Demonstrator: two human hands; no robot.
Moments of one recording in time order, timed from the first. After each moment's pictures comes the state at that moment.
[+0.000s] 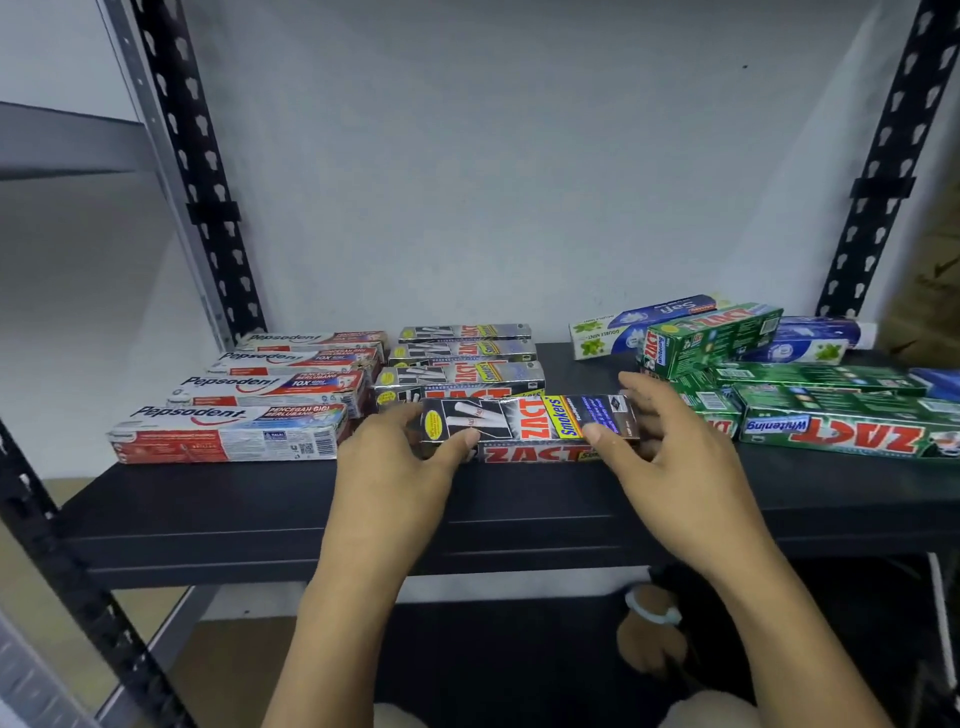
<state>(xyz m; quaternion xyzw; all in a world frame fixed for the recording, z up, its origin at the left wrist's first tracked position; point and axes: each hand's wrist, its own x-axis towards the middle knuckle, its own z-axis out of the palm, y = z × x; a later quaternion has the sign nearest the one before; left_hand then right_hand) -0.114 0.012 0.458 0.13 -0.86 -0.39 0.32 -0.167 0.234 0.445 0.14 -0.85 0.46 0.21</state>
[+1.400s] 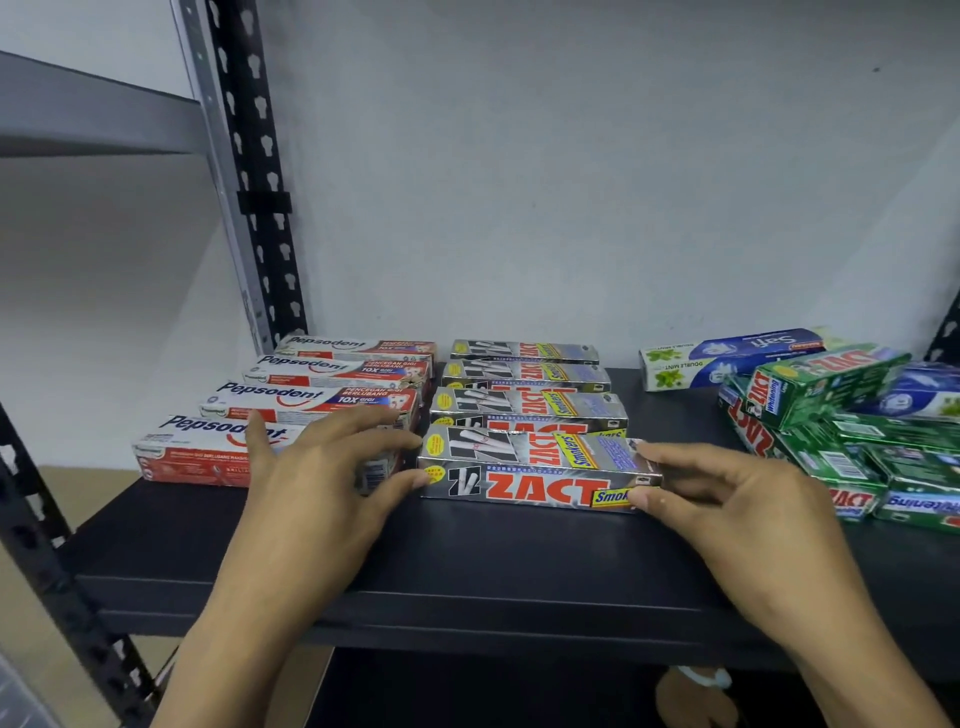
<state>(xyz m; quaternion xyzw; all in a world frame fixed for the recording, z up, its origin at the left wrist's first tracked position) -0.112 -0.098 0.457 0.05 -0.92 -0.18 0.33 -0.183 0.196 0.456 0.14 -0.83 0.51 0.15</state>
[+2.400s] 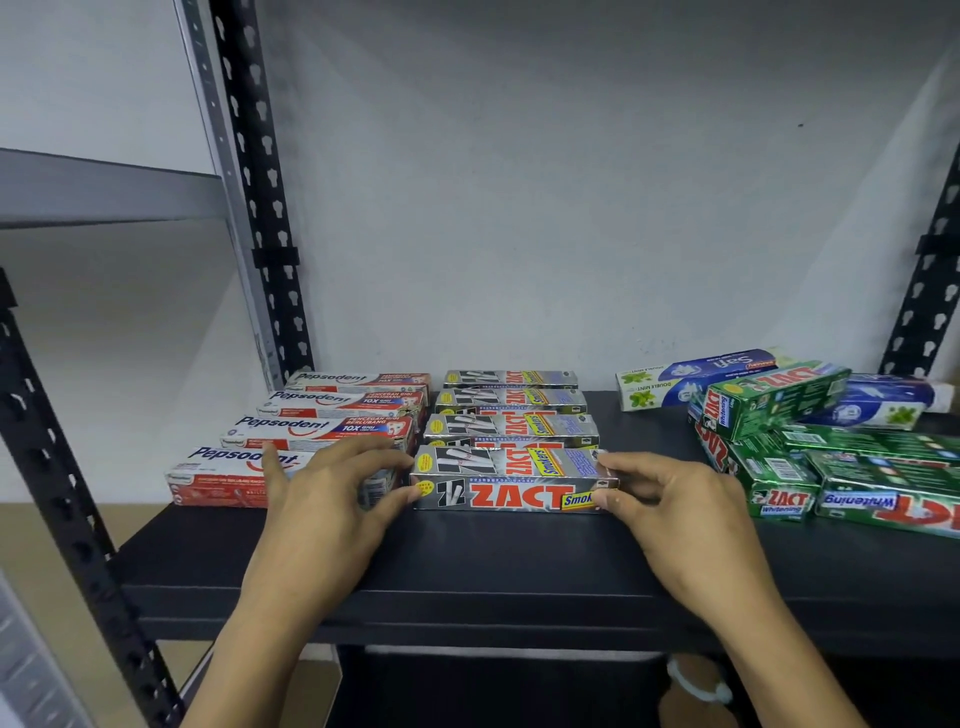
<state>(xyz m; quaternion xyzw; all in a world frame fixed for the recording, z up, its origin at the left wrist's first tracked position) -0.109 -0.093 0.458 0.07 -0.92 -0.16 0.34 -0.187 0.191 0.453 0.15 -0.85 0.46 0.19</state>
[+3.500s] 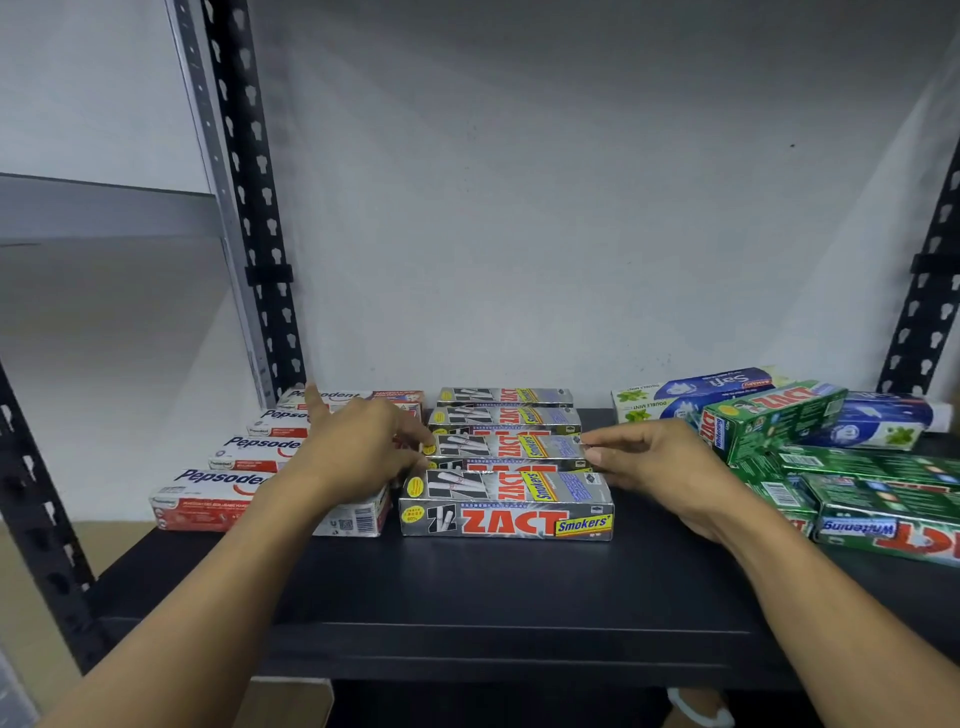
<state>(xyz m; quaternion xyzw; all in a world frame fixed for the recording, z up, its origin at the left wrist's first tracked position) -0.190 -0.107 0.514 0.05 -0.98 -0.04 0.19 -0.283 0.197 0.473 0.19 -0.75 0.64 -0.04</state>
